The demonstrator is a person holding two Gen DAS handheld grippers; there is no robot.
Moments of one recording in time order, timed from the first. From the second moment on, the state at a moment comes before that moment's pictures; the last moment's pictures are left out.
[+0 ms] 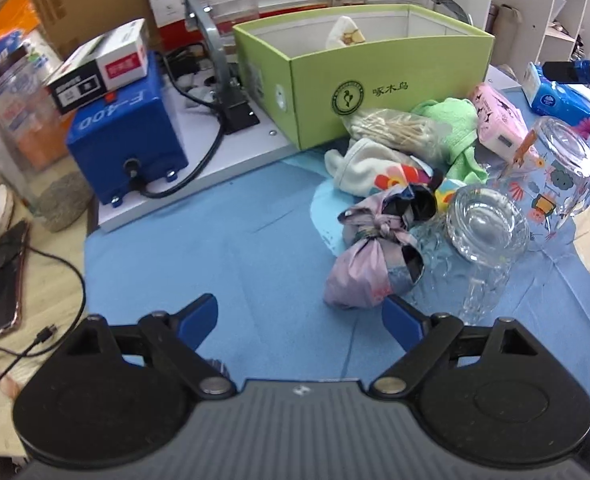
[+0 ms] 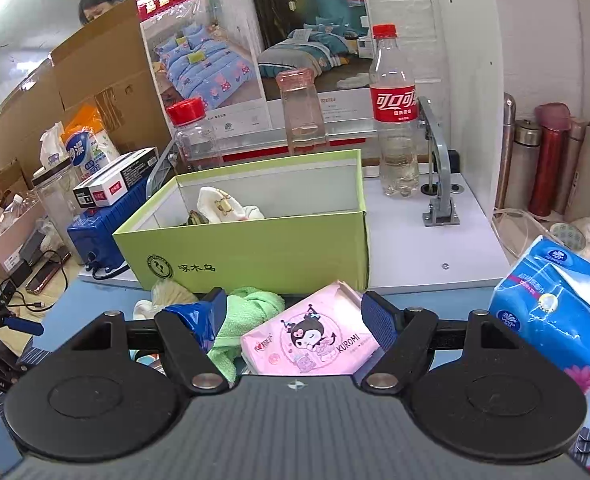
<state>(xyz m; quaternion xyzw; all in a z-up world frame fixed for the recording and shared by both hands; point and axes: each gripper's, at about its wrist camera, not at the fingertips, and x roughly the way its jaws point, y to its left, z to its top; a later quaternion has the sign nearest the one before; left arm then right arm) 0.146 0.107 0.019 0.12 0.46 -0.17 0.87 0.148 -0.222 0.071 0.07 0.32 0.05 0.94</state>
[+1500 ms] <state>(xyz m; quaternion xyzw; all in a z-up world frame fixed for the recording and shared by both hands) 0.198 0.144 0.000 -0.01 0.48 -0.03 0.88 0.224 -0.206 0.011 0.01 0.43 0.02 0.90</state>
